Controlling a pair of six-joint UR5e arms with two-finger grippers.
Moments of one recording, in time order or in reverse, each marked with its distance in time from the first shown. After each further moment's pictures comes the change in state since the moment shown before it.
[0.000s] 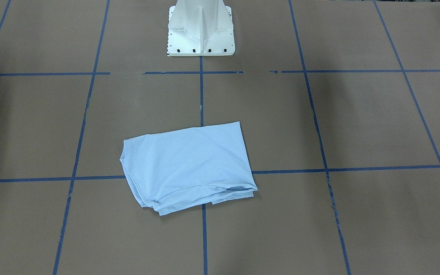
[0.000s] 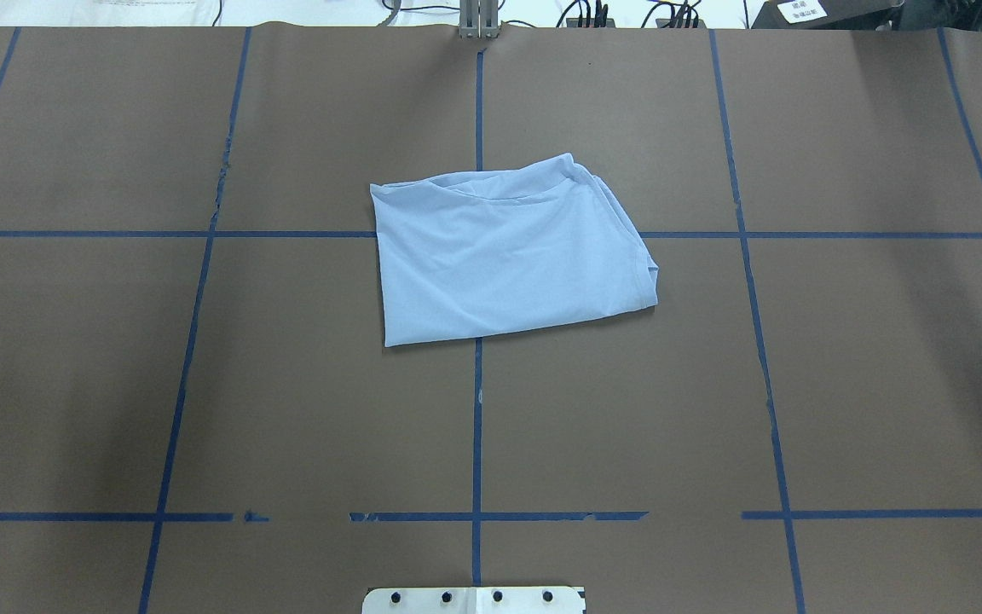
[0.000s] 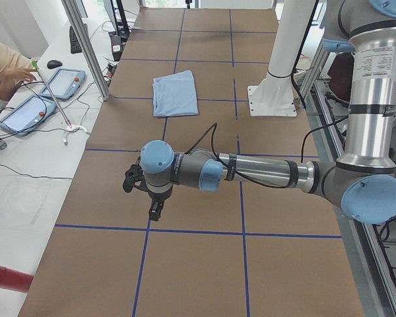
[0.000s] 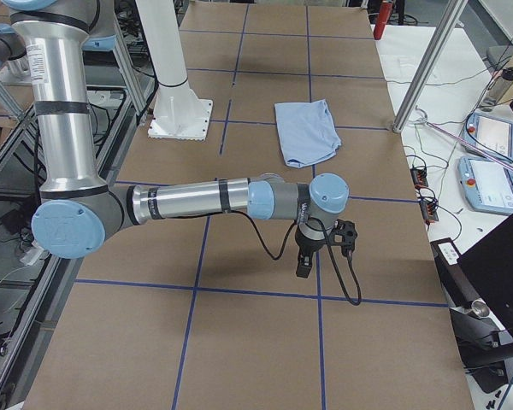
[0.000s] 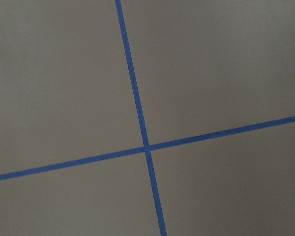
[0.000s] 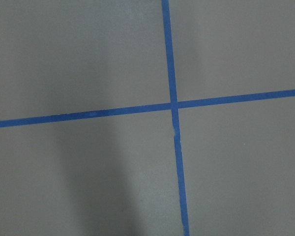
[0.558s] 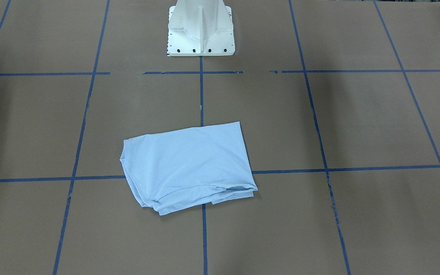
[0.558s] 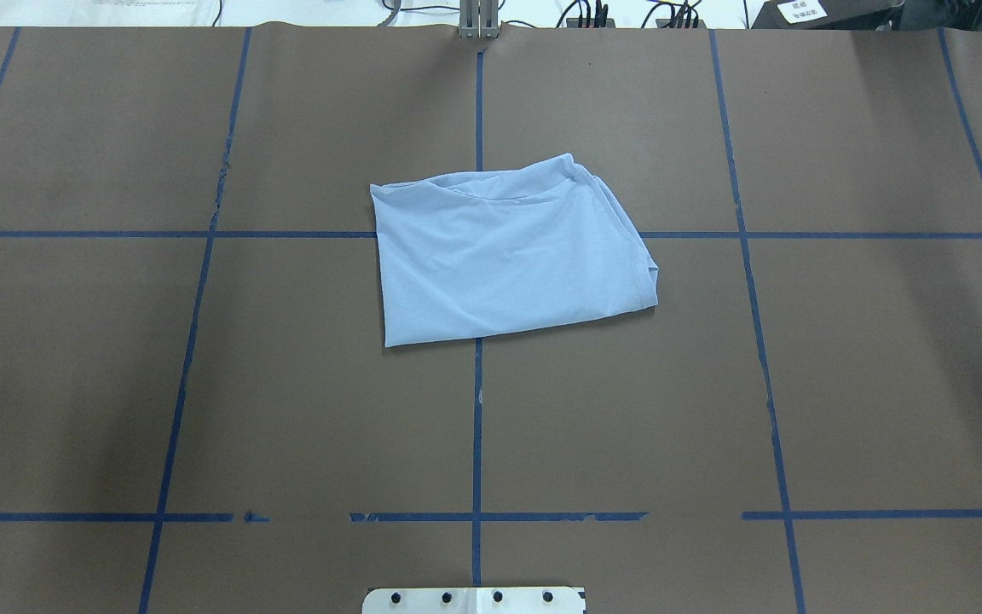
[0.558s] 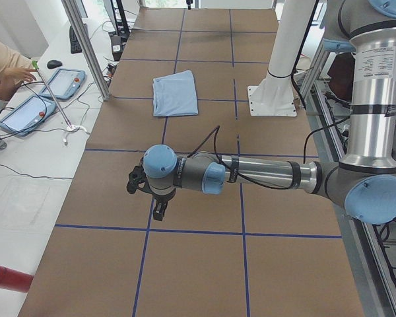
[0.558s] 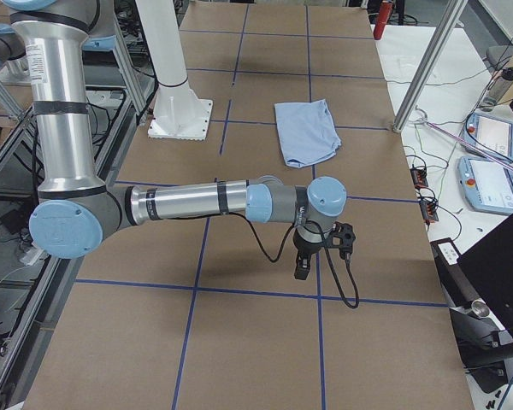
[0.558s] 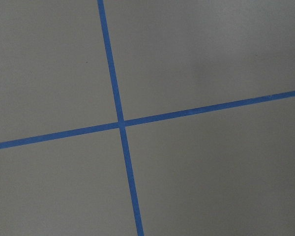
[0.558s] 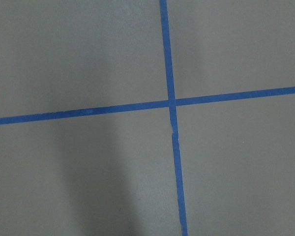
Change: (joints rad) left arm 0.002 0.010 0.002 -0.020 -0.022 0.000; right arm -0.002 -0.006 -0.003 0.010 0.001 -0.002
